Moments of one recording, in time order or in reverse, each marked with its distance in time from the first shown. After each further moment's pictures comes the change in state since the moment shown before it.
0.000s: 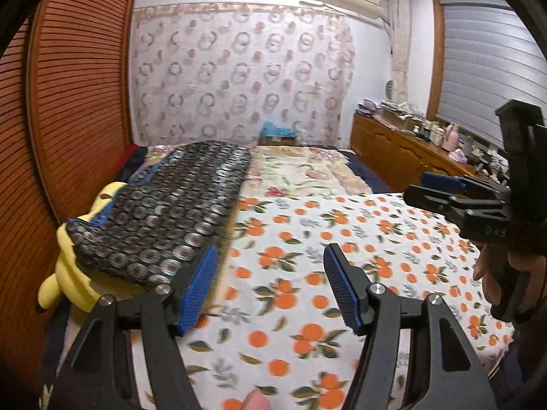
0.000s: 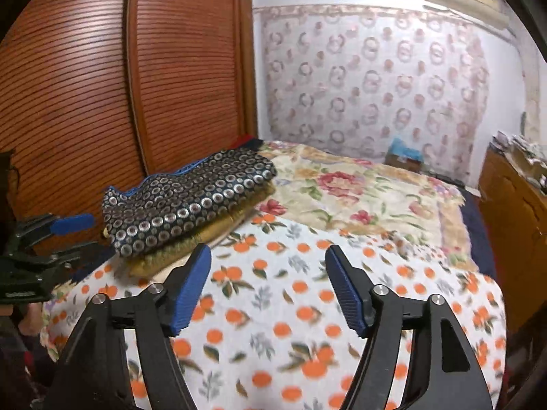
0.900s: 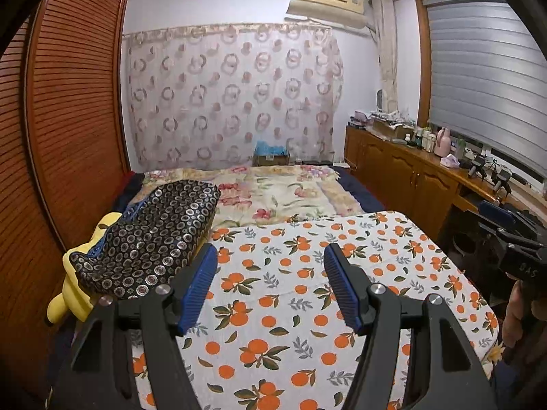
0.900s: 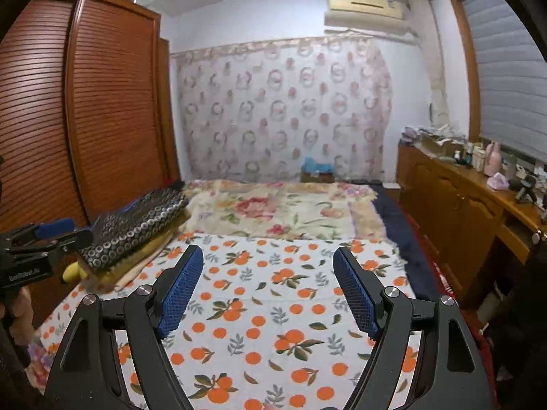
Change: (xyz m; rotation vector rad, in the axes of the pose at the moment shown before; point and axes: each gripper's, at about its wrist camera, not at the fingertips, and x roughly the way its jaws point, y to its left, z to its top) left arm -0.049 -0.075 0.036 0.051 -0.075 0.035; right arm -0.143 -0.033 -0.037 0.173 -0.161 -0.314
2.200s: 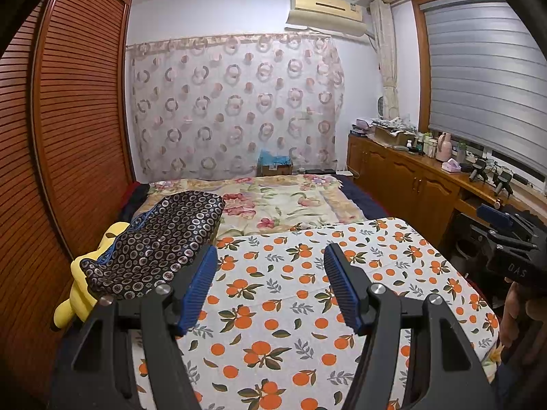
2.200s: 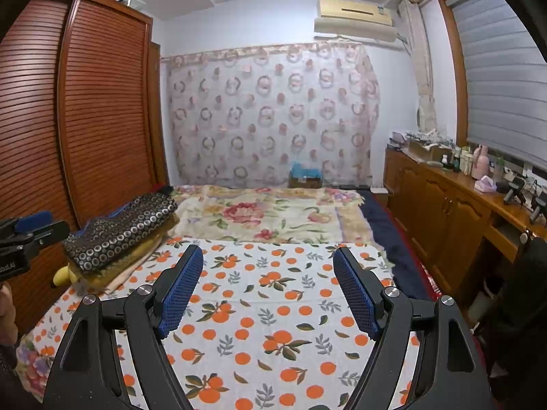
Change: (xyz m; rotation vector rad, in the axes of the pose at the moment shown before) left arm -0.012 -0.001 0.001 0.008 -0.031 0.014; right arm -0.007 -0.007 -0.002 -0.005 -0.012 -0.045
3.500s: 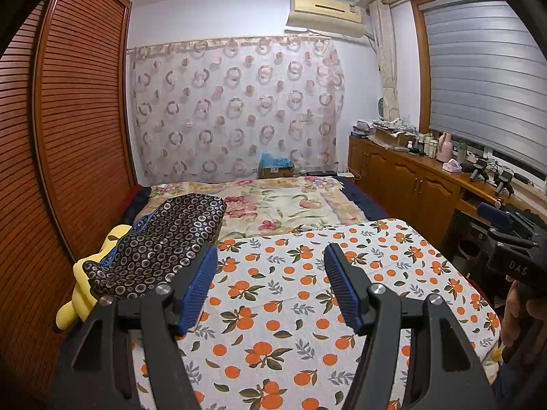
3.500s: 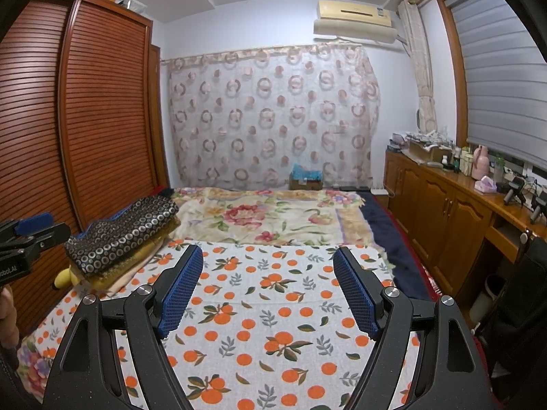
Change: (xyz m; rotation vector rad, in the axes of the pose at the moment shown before) left arm 0.000 -0.001 -0.003 0.005 -0.006 0.002; right arm 0.000 0.000 -0.001 0.002 -0.005 -0.001
